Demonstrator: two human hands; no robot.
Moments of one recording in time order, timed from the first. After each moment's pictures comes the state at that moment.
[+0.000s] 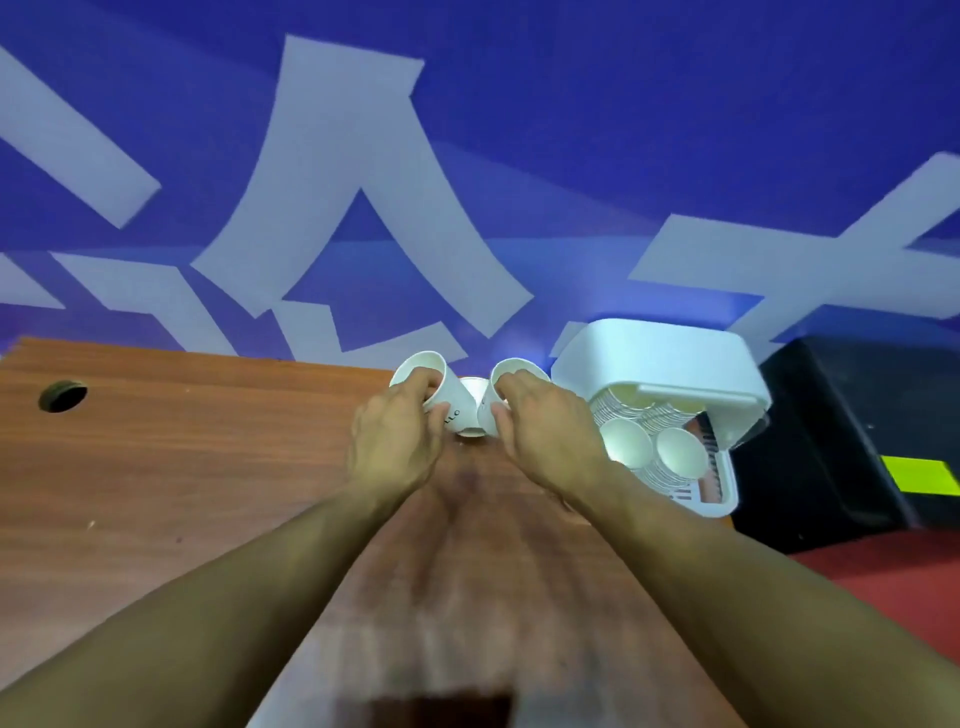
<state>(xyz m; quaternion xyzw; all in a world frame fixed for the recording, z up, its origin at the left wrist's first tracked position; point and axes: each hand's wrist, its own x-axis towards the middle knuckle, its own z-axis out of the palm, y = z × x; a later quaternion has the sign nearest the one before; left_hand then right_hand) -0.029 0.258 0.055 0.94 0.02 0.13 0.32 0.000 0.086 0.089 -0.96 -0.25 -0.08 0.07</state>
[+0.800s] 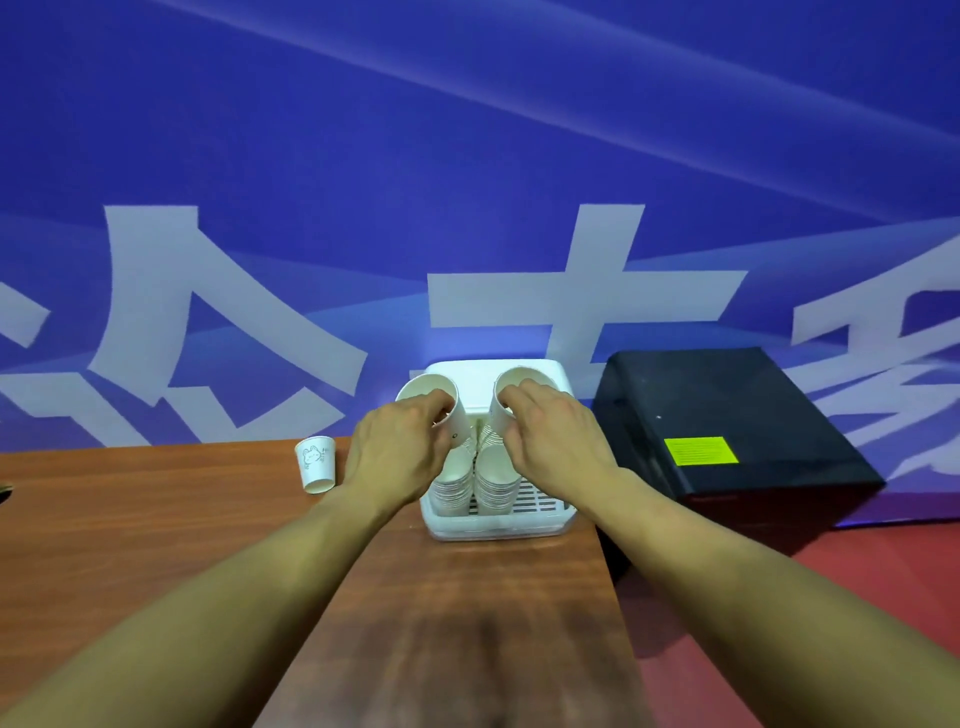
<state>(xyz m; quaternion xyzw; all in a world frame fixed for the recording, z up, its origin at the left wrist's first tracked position) -0.054 0.024 0.140 0.96 -0.12 0.18 0.16 -0.050 -0.173 0.163 -0.95 -0.22 -0.19 0.11</state>
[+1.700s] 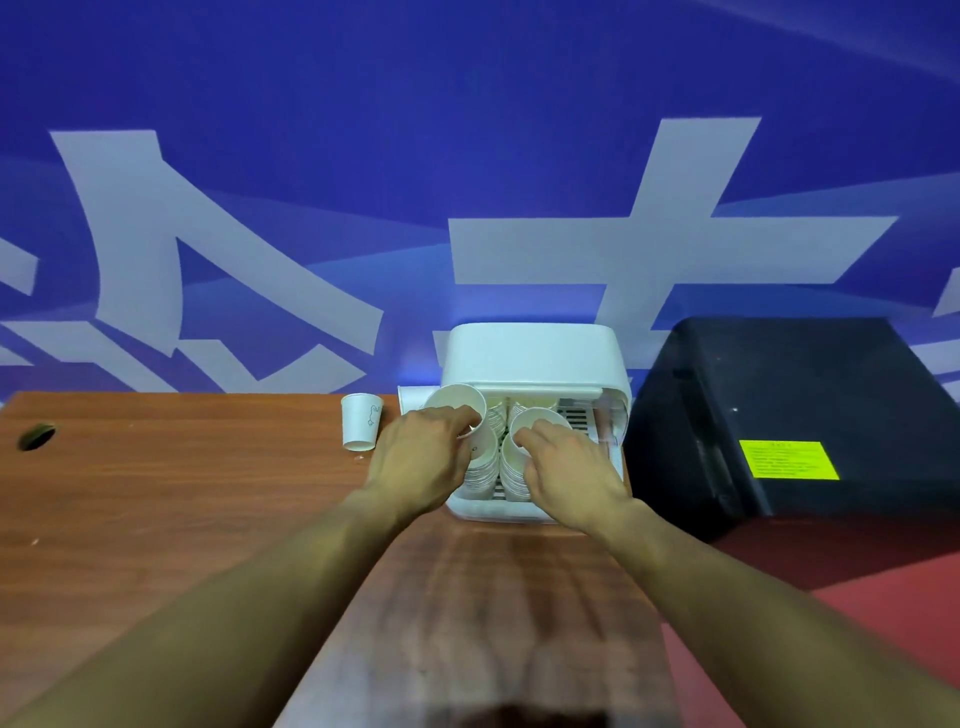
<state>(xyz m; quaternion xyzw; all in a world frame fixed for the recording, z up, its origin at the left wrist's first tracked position) -0.014 0.020 0.078 0.98 -0.12 0.08 0.14 0.003 -0.179 0.065 -0.96 -0.27 0.00 0.10</state>
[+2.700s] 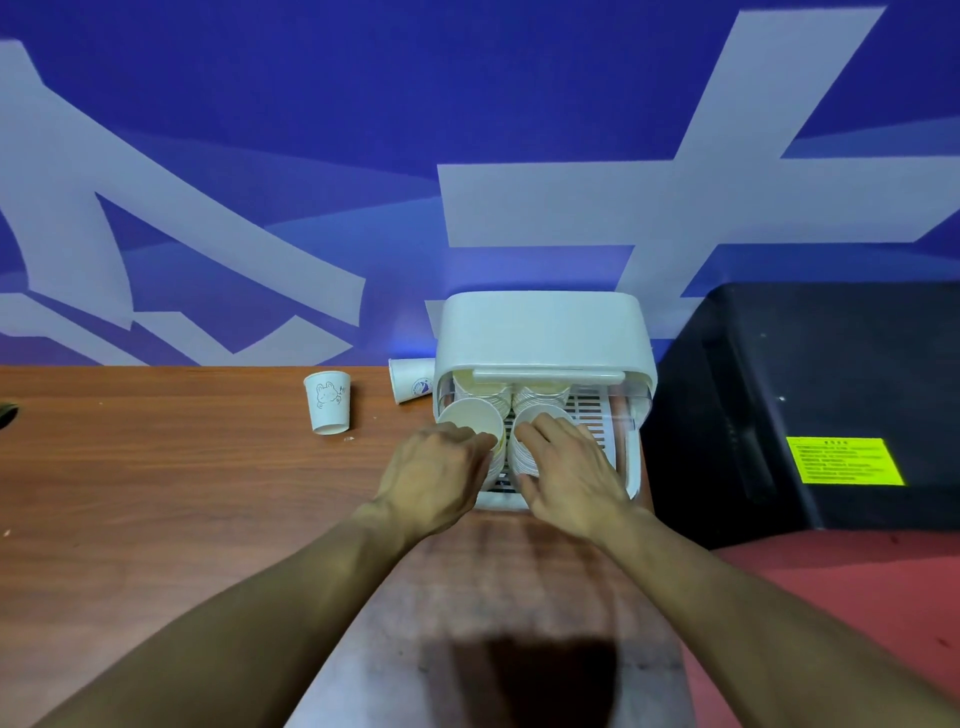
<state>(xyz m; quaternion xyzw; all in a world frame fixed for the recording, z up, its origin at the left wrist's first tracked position) 0.007 0.016 0.021 0.97 -0.19 0.03 0.11 0.029 -0.177 -0.004 -0.95 -0.26 0.02 0.14</state>
